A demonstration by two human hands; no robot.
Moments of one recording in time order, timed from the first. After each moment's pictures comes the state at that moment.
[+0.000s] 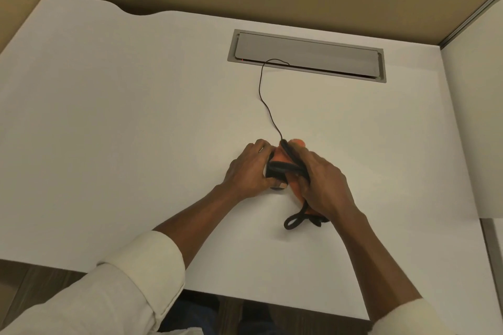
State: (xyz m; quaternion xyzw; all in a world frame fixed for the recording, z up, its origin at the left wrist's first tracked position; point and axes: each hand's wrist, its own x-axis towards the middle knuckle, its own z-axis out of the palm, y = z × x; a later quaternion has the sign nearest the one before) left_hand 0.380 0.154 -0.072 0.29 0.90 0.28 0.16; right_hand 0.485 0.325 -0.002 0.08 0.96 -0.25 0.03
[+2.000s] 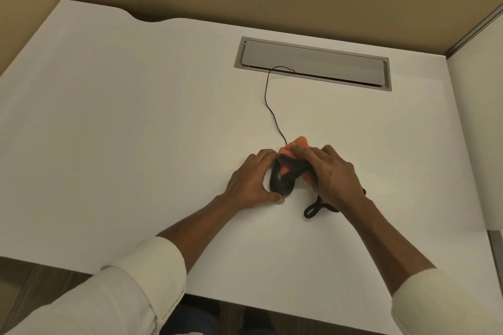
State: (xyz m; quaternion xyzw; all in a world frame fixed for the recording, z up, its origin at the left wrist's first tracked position) left_hand 0.388 0.140 -0.065 0.29 0.88 0.30 0.20; right_hand 0.461 0.360 -0.016 -0.03 0.99 -0.13 0.00
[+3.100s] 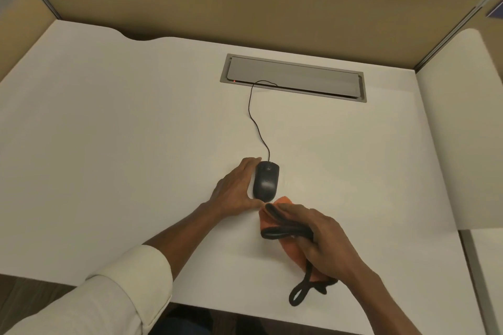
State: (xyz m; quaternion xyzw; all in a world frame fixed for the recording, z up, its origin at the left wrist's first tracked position) left_hand 0.393 0.140 -0.066 0.29 0.89 0.29 0.21; right_hand 0.573 0.336 0.013 0.04 0.93 -0.36 0.09
